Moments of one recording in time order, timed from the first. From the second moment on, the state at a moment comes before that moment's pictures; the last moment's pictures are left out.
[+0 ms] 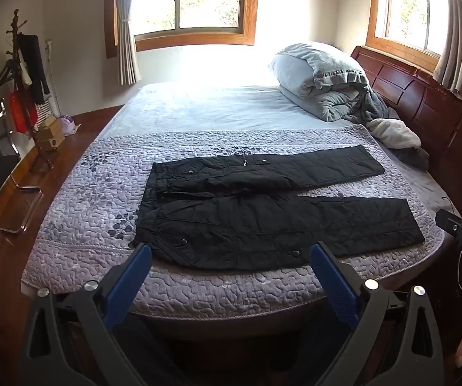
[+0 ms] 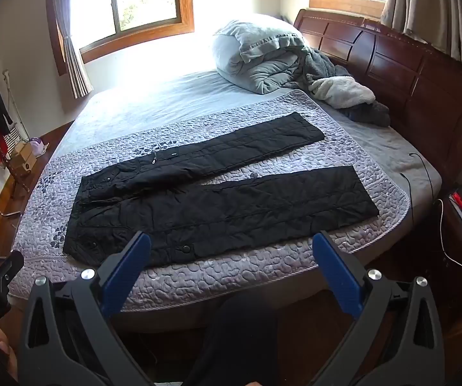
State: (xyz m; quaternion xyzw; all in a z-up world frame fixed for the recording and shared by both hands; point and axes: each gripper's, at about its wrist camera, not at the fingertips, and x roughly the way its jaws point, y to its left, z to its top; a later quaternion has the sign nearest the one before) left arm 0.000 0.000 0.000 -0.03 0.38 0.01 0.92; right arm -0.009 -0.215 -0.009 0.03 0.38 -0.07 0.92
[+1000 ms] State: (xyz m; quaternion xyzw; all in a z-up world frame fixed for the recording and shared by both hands) left arm 0.001 -0.001 -0.002 -0.02 0.38 0.01 0.92; right arm -0.010 -0.221 -0.009 0.02 0.38 -0.08 0.92
